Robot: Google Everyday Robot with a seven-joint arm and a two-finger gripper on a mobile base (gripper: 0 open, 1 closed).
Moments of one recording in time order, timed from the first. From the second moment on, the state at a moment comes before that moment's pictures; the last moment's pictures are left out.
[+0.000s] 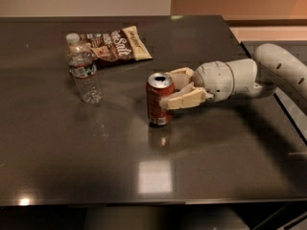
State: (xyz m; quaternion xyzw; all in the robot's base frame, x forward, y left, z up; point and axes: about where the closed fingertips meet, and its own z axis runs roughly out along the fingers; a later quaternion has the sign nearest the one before) arm 0.497 -0.034 0.912 -0.57 0.45 0.53 0.44
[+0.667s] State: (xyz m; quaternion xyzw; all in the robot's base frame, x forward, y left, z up) arm 0.501 -0.042 0.903 -0.55 0.45 0.54 0.45
